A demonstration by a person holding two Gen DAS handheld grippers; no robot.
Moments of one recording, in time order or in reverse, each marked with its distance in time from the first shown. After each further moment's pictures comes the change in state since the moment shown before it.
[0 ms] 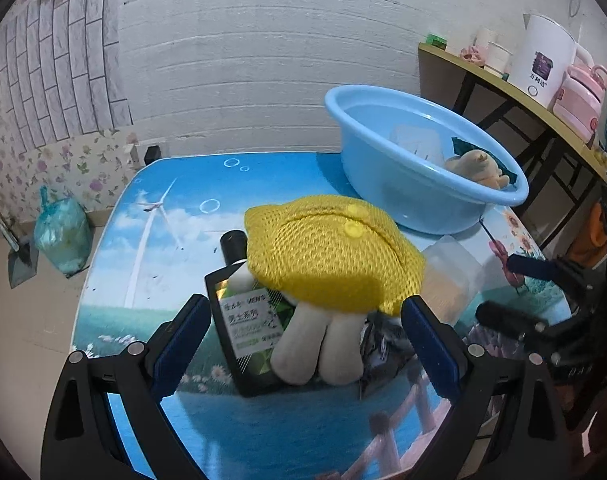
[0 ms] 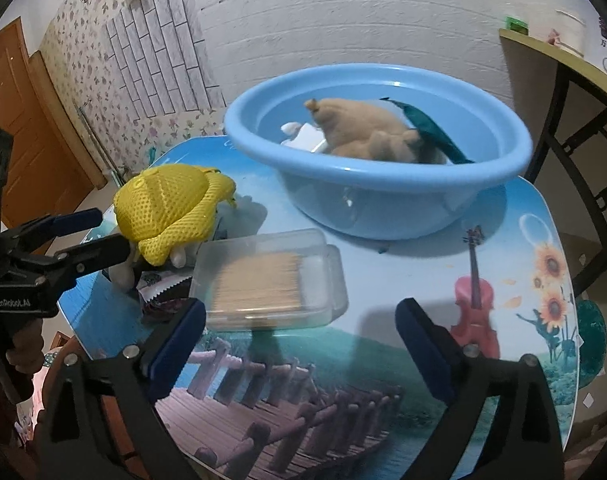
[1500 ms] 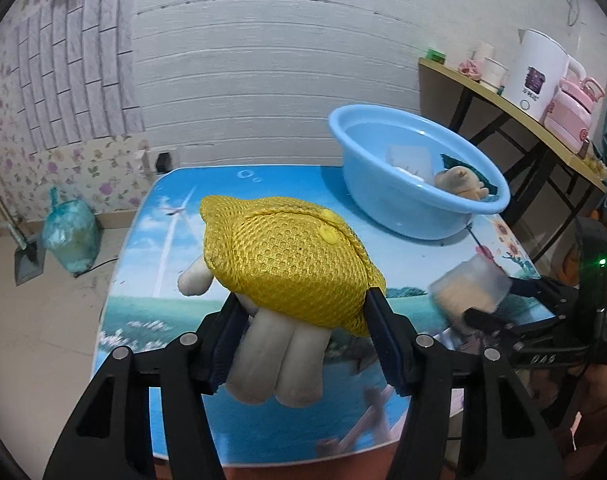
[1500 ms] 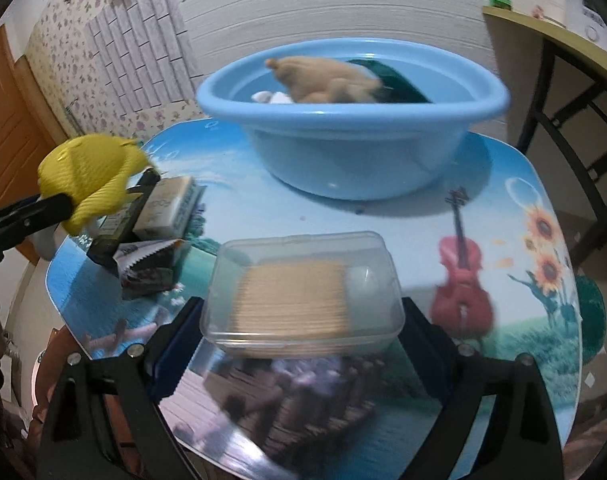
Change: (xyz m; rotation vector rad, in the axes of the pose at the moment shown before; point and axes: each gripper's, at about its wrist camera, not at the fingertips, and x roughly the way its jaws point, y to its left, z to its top) left arm -0.044 0.006 -0.007 -0.015 -0.034 0.023; right arm -0.004 -0.017 -0.025 0.063 0.045 -0.036
